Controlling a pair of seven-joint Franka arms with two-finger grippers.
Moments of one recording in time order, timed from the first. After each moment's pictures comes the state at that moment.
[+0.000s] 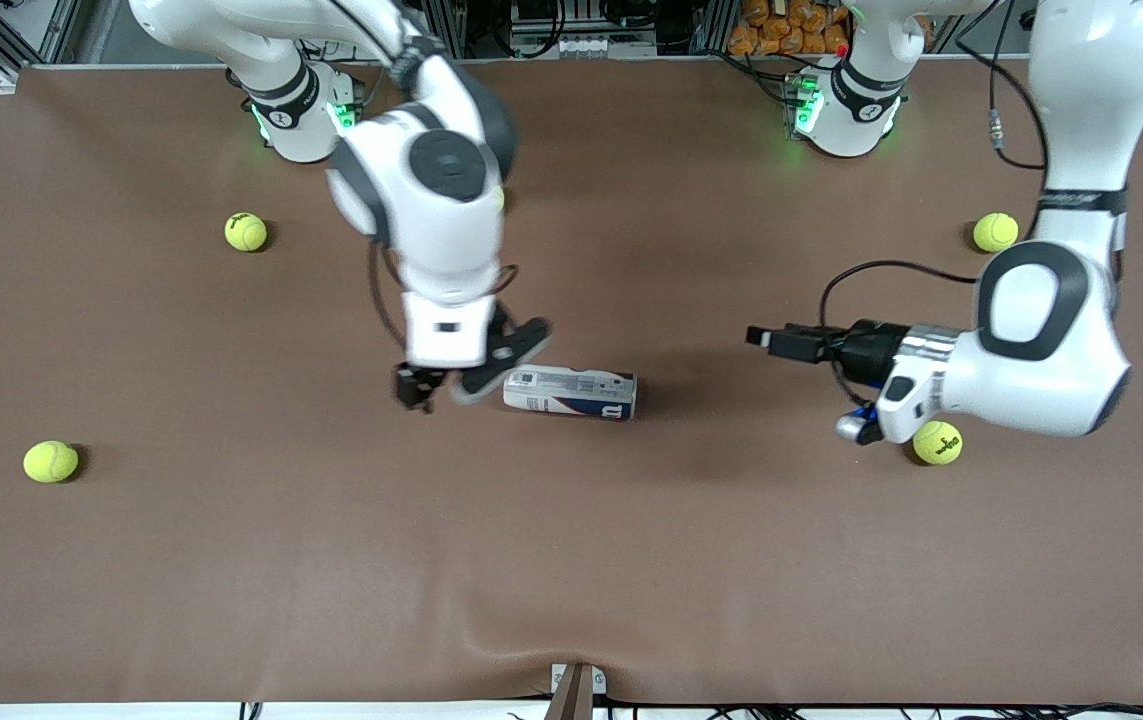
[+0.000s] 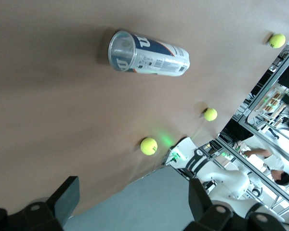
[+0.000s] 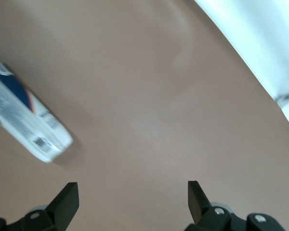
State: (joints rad) left arm -0.05 0.49 -0.14 -1.58 -0.81 1.61 -0.11; right arm 0.64 0.46 -0.08 -1.37 -0.23 1.90 -0.11
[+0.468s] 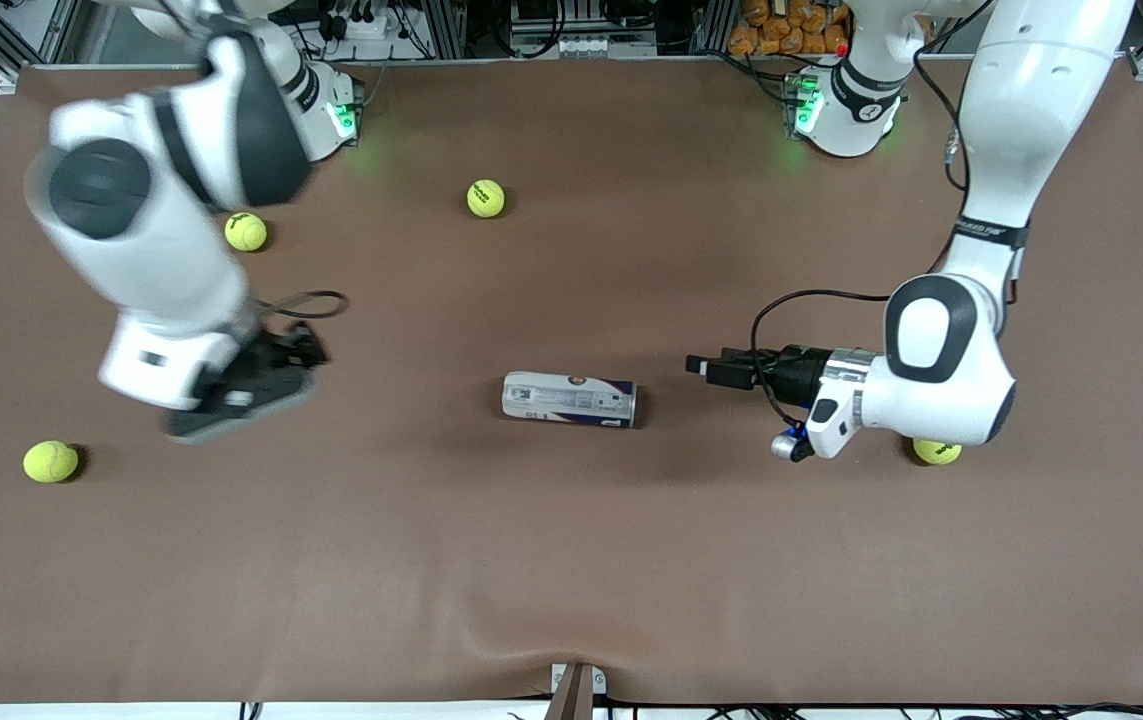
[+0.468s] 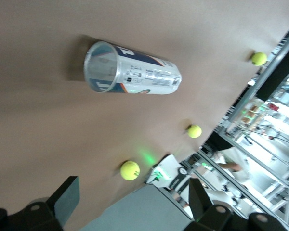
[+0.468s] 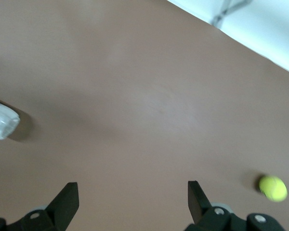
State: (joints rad) left arm -0.13 0.58 -0.14 -1.63 -0.97 1.78 -0.03; right arm 0.35 0.28 -0.09 -1.41 -0.13 1.74 -0.11
